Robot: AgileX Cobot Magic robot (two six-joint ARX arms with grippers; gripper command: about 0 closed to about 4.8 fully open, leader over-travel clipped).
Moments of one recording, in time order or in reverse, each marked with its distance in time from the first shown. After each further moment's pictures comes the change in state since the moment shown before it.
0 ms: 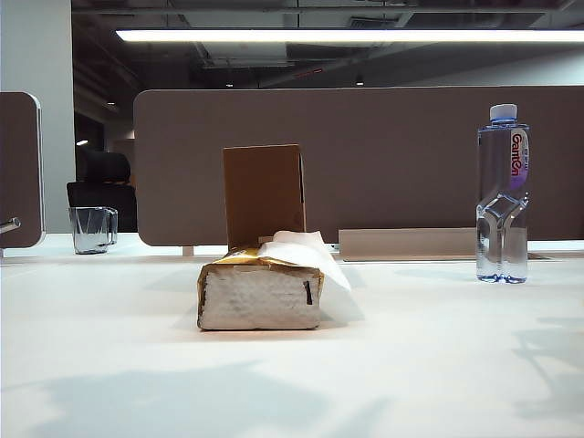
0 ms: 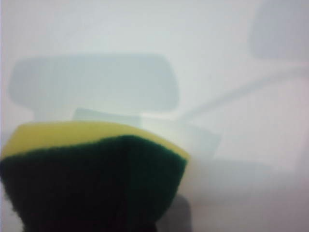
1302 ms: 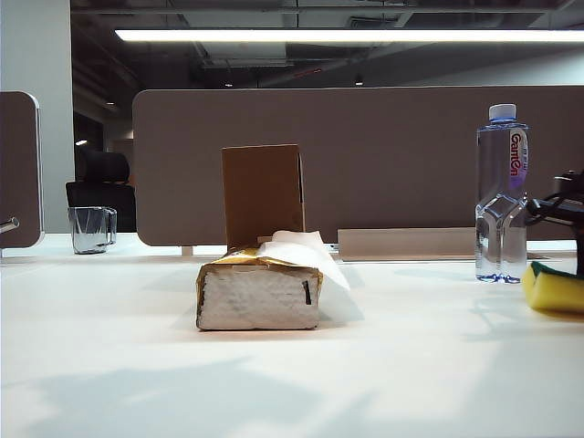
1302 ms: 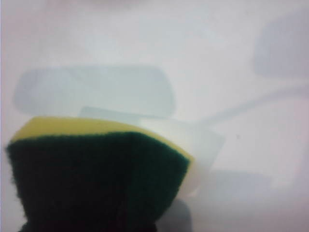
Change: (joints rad) left arm 0.000 0.000 0.000 0.000 -0.040 0.000; right arm -0.027 0.422 0.332 0.195 -0.019 -0.058
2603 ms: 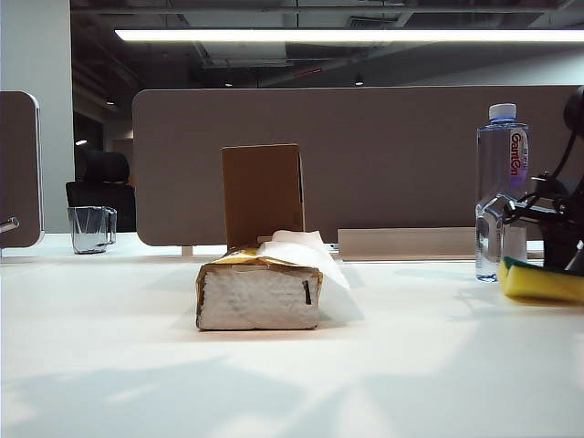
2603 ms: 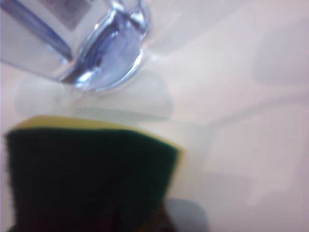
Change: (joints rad) left arm 0.000 0.001 0.000 -0.046 -0.047 0.000; right arm -0.005 0.167 0.194 0.018 0.005 -0.016
